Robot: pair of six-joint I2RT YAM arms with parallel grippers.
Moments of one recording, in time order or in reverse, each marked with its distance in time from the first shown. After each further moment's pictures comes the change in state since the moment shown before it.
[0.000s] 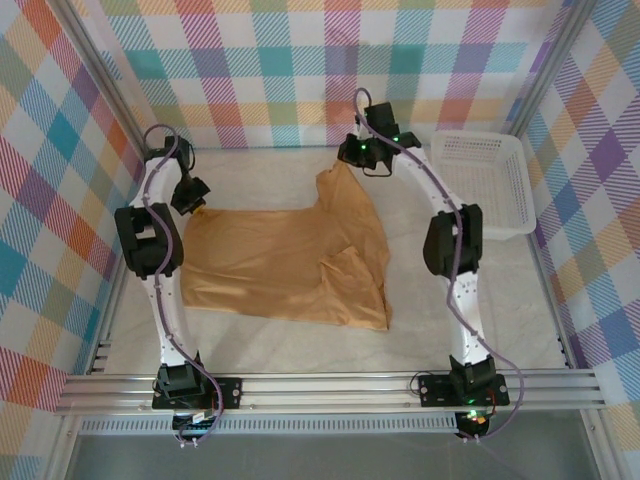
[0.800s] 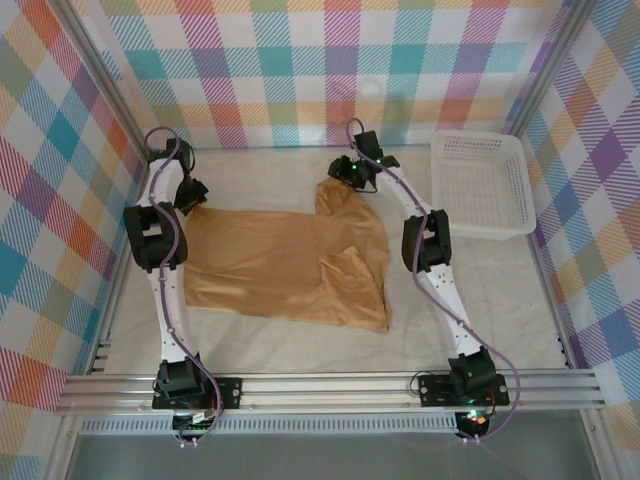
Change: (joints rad) left arm 0.011 0.209 0.203 -0.022 -0.054 -0.009; right arm -0.022 0.546 0.422 0.058 -0.011 0.119
